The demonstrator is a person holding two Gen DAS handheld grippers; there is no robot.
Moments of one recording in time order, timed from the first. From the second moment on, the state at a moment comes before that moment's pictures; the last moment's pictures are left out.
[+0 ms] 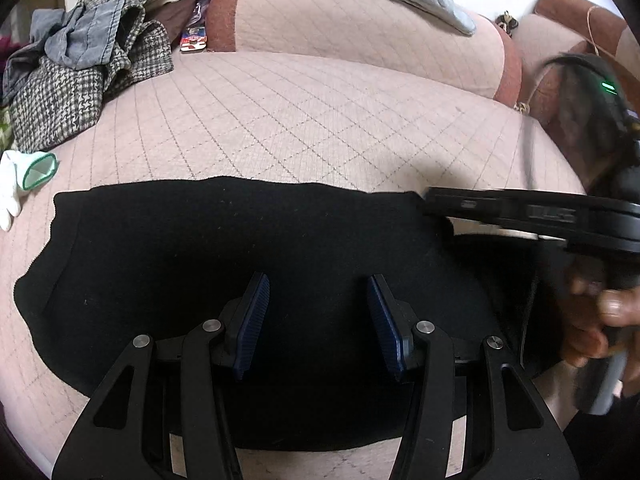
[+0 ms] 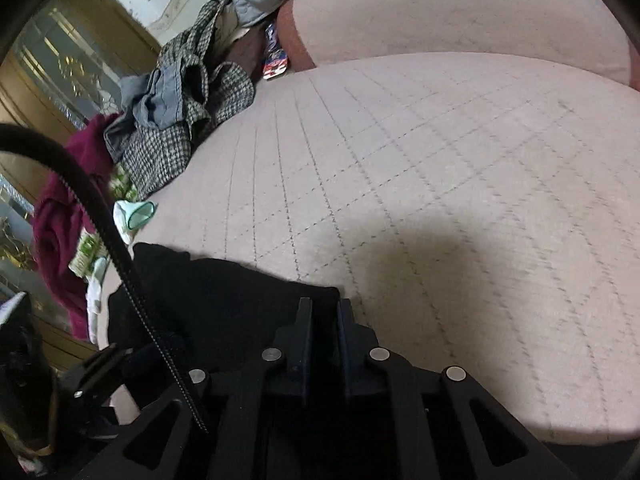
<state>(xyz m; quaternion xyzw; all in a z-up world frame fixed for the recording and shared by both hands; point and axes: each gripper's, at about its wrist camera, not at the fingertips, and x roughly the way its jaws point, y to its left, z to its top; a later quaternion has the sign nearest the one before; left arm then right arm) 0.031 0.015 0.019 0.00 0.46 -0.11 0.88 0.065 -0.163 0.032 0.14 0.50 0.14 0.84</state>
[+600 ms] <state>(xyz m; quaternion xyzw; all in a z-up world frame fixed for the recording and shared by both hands) 0.011 -0.067 0.034 0.02 0.43 -0.23 0.87 -0.126 -0.315 0.098 0.13 0.48 0.02 0.87</state>
